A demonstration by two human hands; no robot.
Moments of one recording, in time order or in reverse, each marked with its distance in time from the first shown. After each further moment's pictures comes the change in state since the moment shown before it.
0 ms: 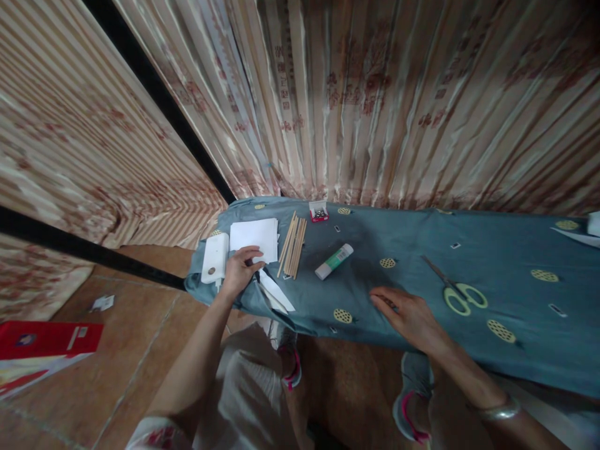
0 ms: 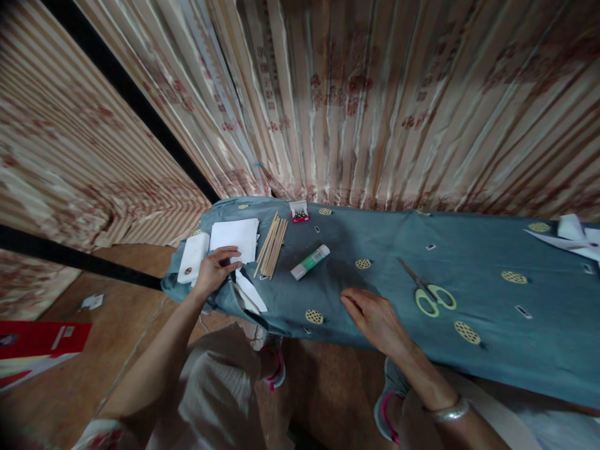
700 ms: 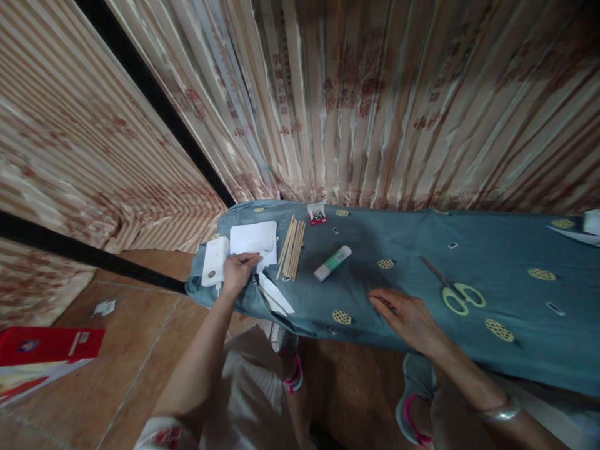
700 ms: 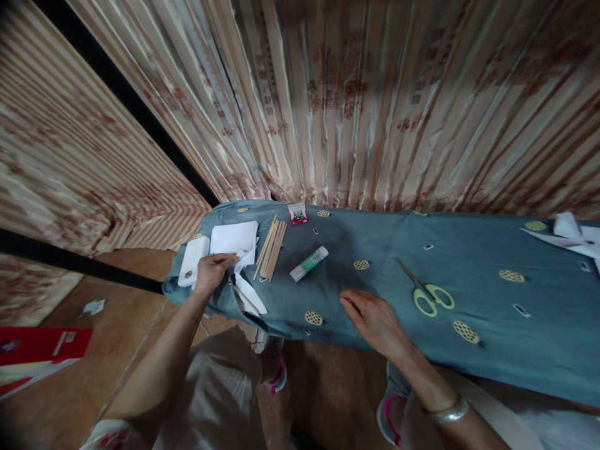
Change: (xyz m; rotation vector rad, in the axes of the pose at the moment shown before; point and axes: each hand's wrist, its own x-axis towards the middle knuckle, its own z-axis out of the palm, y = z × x) left_hand 0.005 0.015 0.007 -0.147 0.169 -0.291; right_hand -0.001 -0.001 0.001 0.012 0.001 -0.010
